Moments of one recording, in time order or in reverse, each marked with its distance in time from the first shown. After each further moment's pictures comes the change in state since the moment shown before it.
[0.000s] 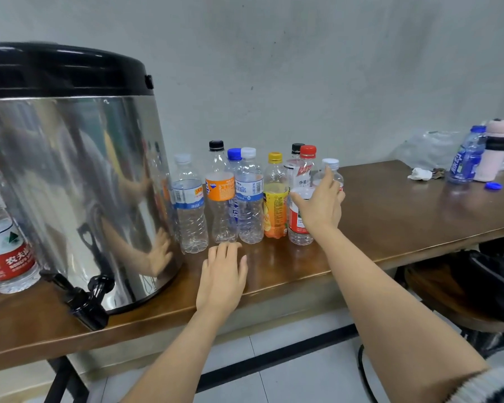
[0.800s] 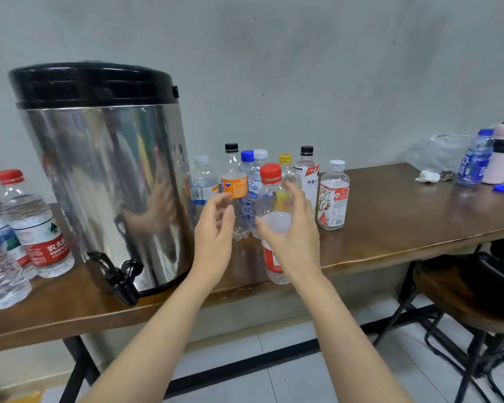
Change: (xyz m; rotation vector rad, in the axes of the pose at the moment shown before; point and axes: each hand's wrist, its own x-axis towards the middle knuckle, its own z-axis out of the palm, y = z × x) left_hand 0.003 0.013 -0.097 -0.962 0.301 0.009; right_hand -0.134 -0.046 -0.041 0.542 -0.089 -0.306
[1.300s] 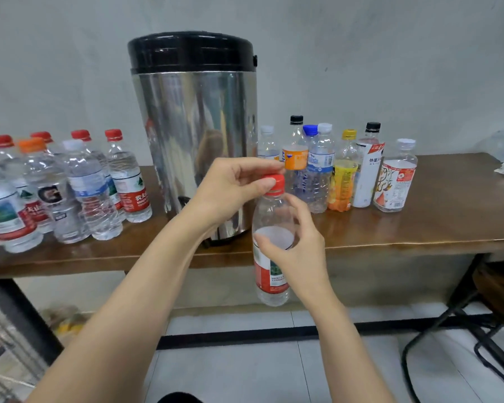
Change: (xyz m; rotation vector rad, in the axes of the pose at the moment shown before) left_hand -0.019 0.100 -0.104 -0.022 -0.317 -0.090; right_hand -0.095 -0.055 0.036 0.315 -0.265 0.026
